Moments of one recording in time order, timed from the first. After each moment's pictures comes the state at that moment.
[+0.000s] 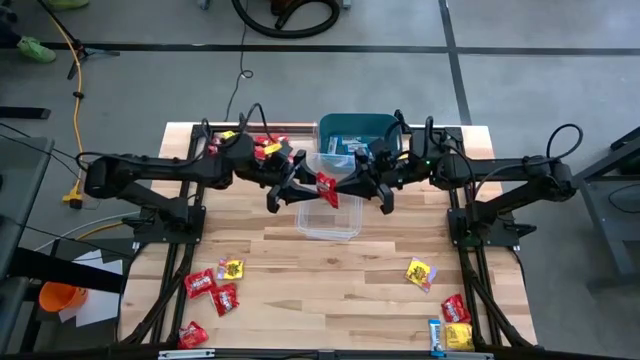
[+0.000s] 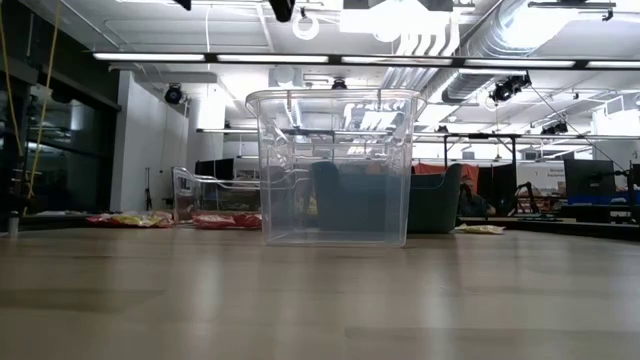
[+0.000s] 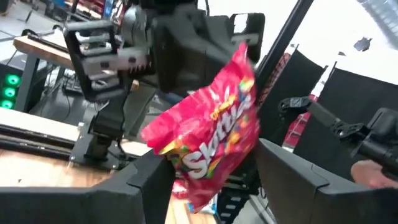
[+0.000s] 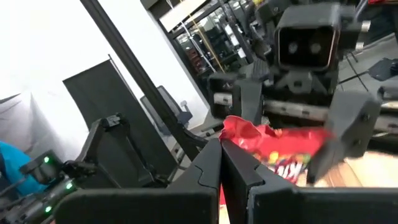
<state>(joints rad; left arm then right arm) 0.14 1.32 0.96 0.47 0.44 -0.48 -0.06 1.28 1.13 0.24 -0.35 0.55</state>
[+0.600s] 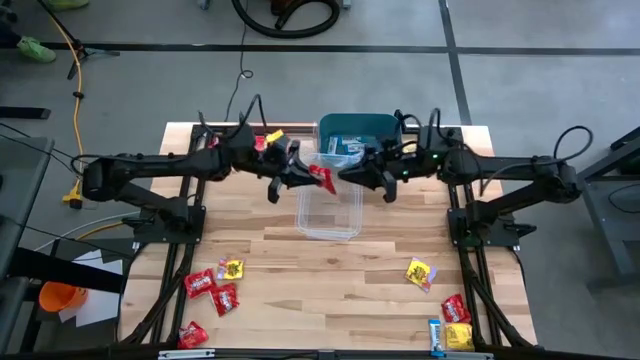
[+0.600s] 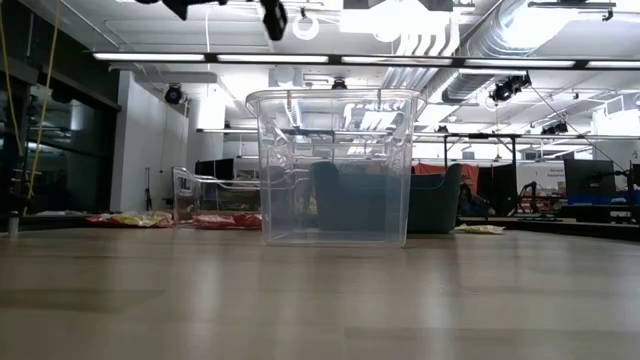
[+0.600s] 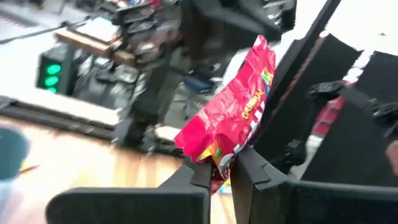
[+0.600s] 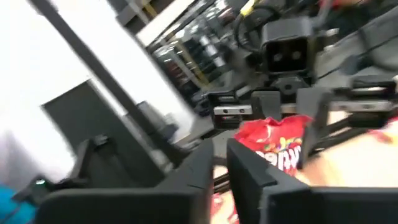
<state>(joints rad) 0.24 1.28 0.96 0.31 0.47 -0.39 -0.09 1.22 1.12 0.16 -0.28 0.62</state>
